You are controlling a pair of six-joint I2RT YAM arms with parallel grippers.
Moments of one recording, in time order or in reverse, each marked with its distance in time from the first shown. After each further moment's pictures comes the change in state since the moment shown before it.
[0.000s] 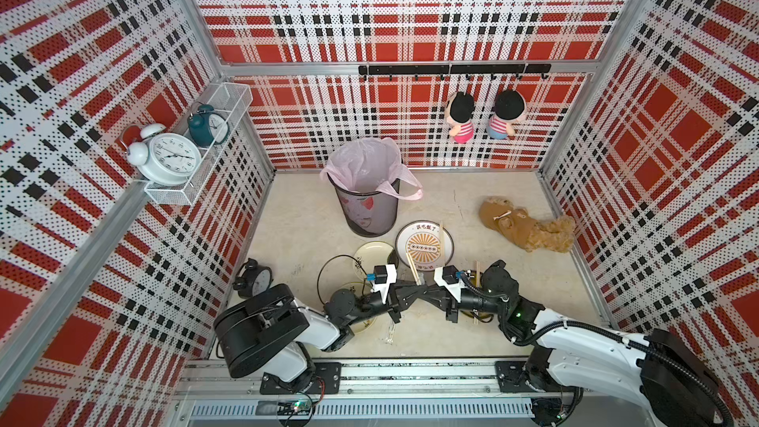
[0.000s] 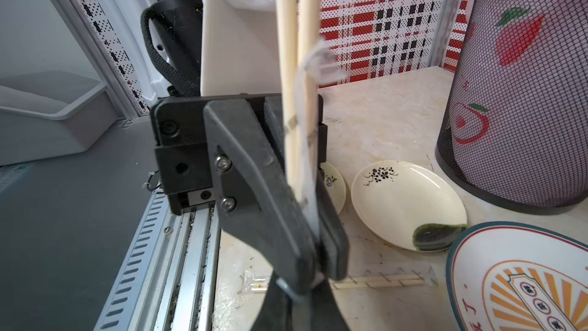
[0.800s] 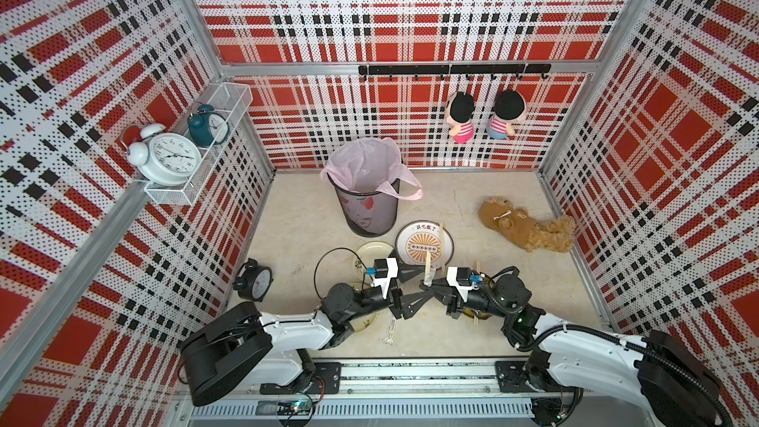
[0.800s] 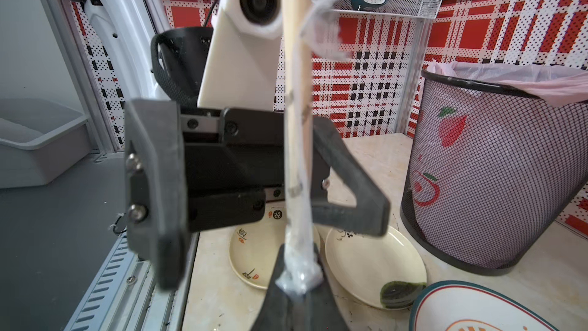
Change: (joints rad) left arm -0.019 -0.253 0.098 -0.286 -0.026 0.050; right arm 0.001 -0.005 -0.080 0.285 0.053 -0.013
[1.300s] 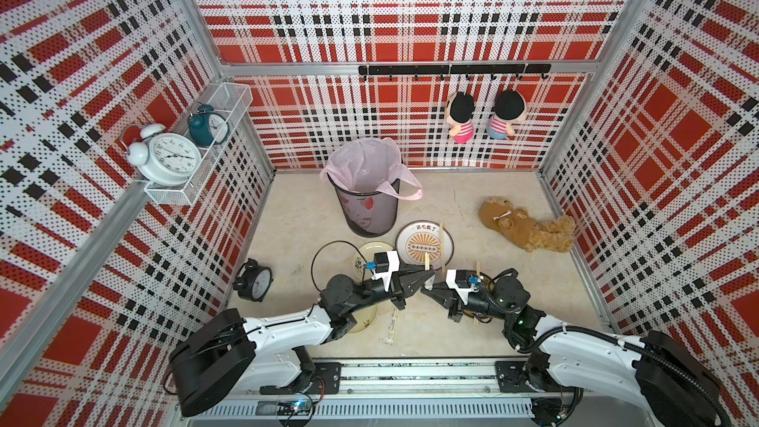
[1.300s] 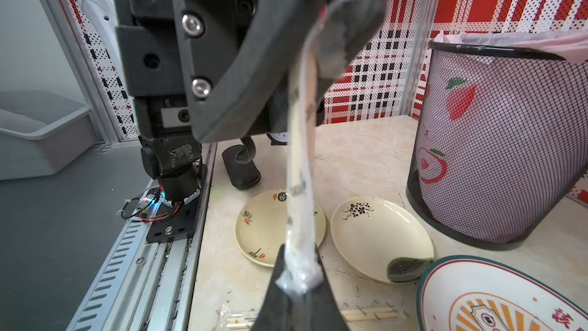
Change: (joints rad) left arm 0.014 -0.032 0.093 -0.100 0.032 0.052; right arm -0.003 -0.010 -0.029 -0.024 -0.008 0.013
